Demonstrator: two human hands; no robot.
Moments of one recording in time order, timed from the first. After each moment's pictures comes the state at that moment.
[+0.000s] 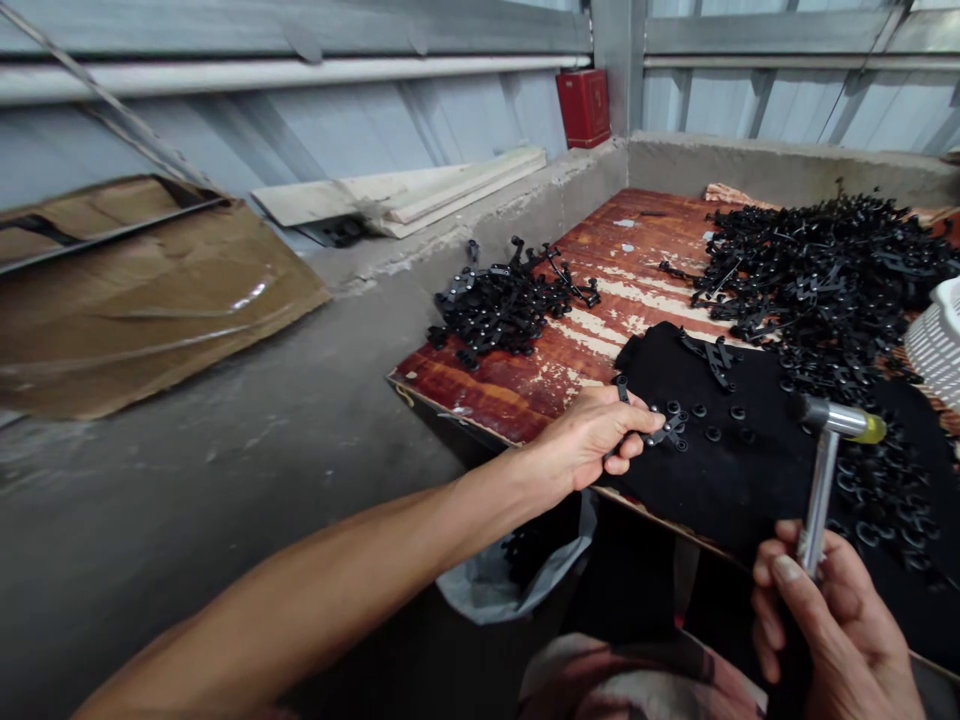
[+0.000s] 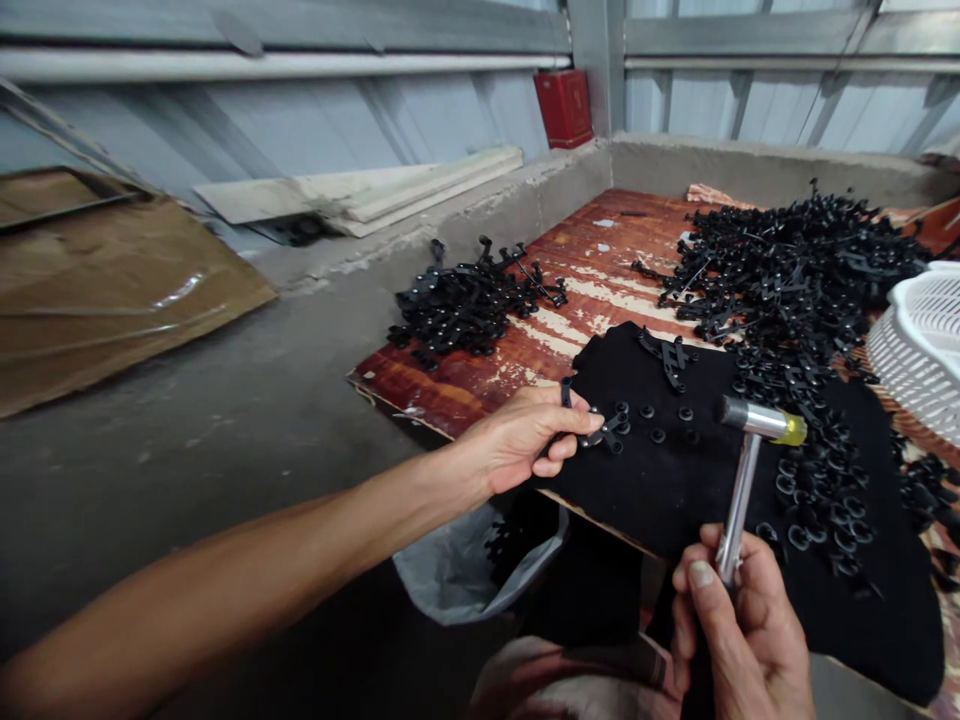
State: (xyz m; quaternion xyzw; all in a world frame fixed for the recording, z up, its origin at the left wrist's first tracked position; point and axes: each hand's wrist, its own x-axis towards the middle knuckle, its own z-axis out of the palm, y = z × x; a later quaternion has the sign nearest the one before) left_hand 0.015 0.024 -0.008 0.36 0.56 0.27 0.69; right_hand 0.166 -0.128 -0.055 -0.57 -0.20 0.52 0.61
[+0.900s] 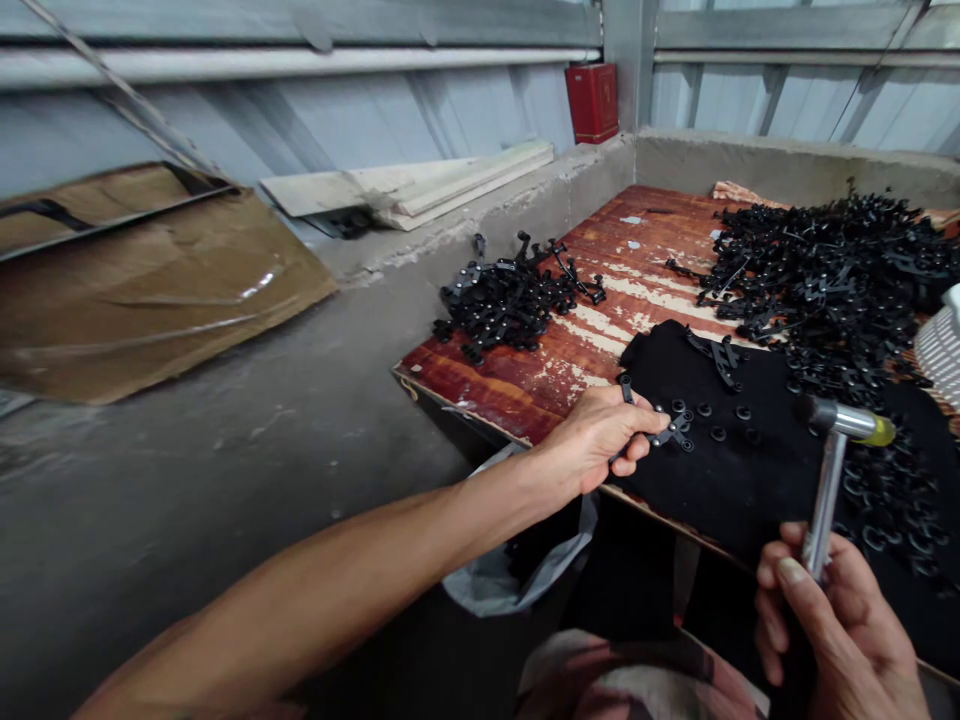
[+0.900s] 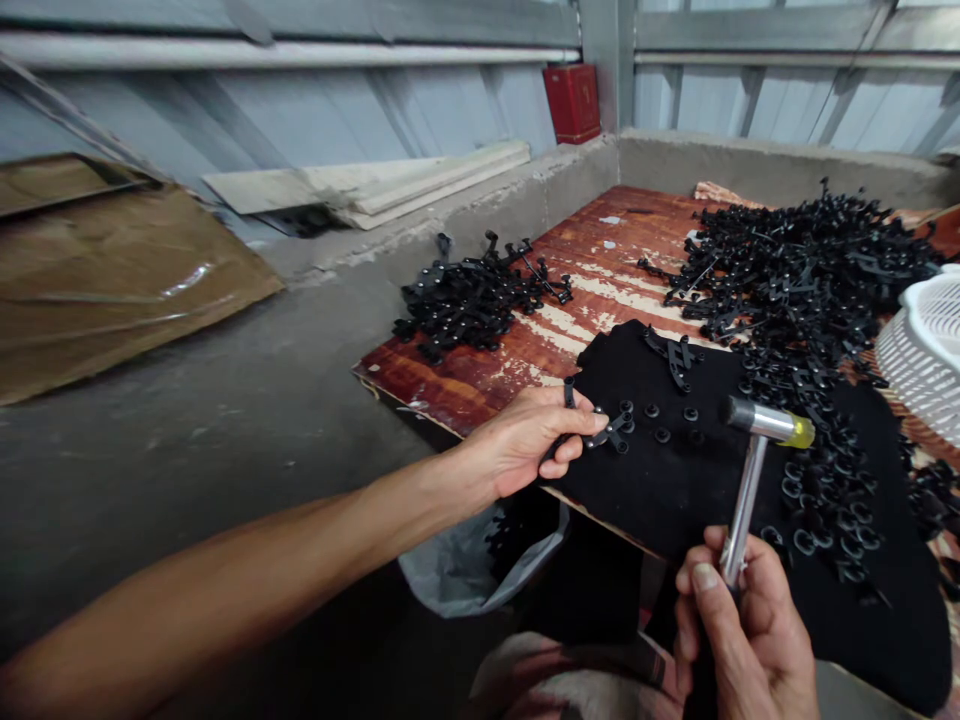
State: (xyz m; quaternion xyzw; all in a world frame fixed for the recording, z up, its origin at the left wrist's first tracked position) left_hand 0.016 0.019 -0.011 0.35 0.57 0.30 0.68; right_hand 0.166 -0.126 -0.049 -0.57 -0.22 0.51 0.60
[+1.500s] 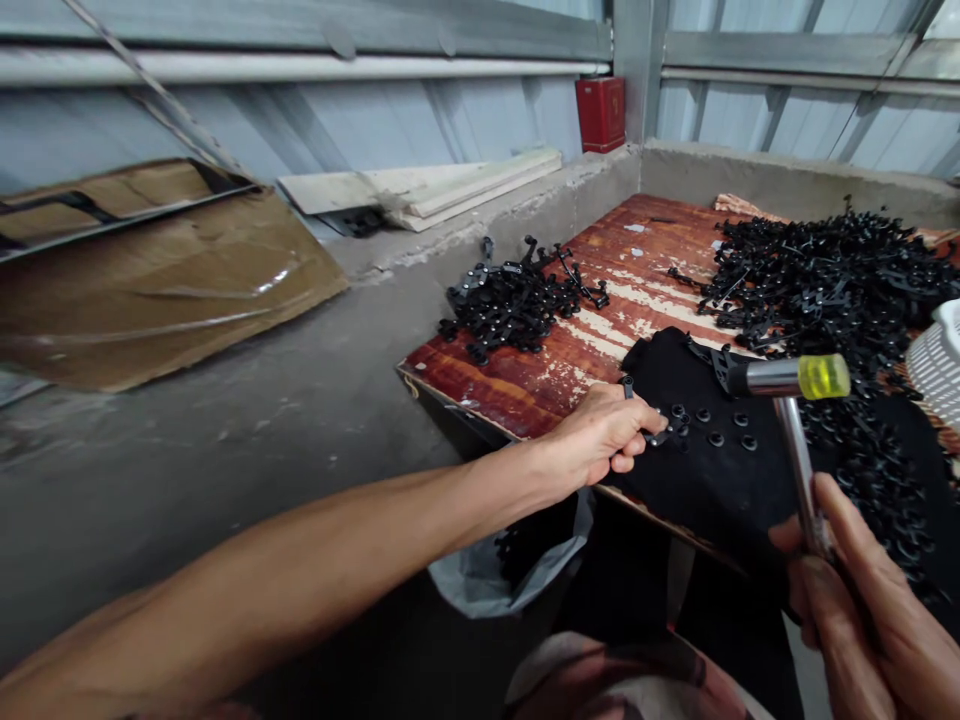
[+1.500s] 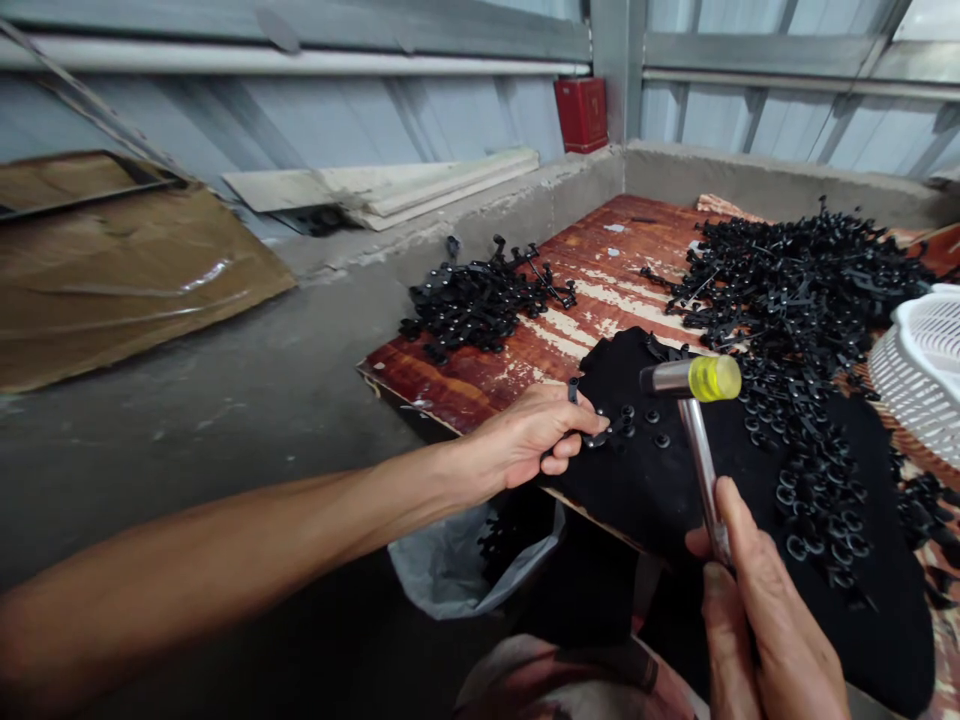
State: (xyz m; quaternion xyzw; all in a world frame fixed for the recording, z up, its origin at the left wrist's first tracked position) left_hand 0.017 0.025 -0.007 0.38 0.58 0.28 0.67; right_hand 0.194 -0.125 -0.046 -0.64 -0.55 0.22 0.49
